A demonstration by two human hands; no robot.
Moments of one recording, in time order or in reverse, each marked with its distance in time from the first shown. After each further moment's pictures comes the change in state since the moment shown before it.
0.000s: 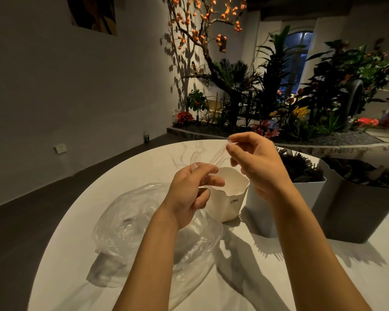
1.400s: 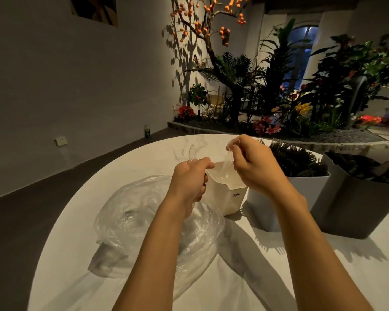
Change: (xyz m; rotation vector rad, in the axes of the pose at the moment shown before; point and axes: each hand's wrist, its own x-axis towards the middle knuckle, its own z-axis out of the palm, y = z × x) left_hand 0.009 -0.004 0.004 0.157 0.215 -0.041; right_hand 0.007 0.026 0.000 -0.584 -0.078 -0.240
